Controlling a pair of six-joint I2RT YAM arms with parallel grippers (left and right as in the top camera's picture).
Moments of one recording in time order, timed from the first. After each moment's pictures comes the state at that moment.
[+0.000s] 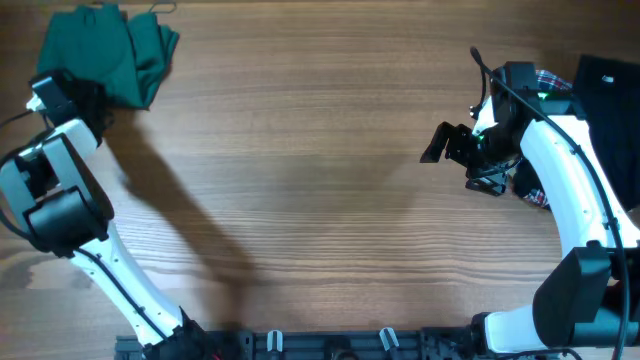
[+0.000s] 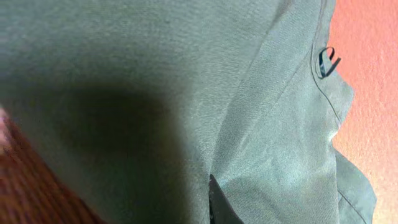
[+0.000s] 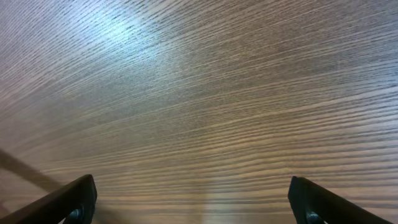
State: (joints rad) left arm 0.48 2.33 1.45 0.21 0.16 -0.94; right arm -0.01 1.64 1.30 -1.19 -0.30 0.41
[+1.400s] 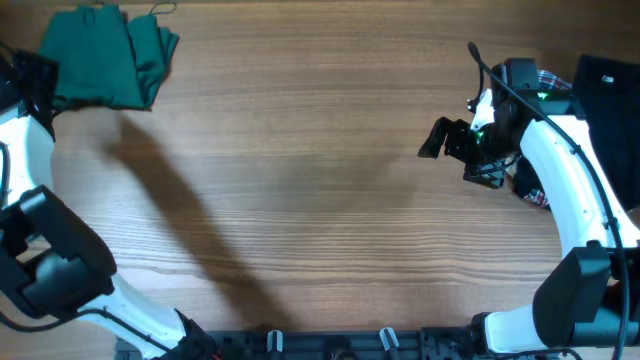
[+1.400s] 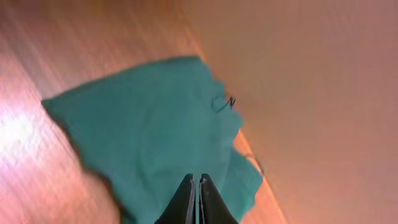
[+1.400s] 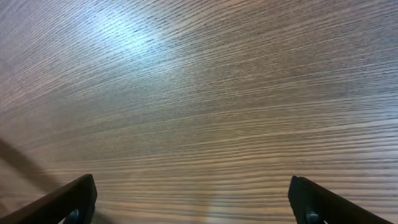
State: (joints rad) left arm 0.54 1.94 1.46 -0.08 0.14 -0.75; right arm -0.01 1.64 1.30 -1.13 -0.32 0.36
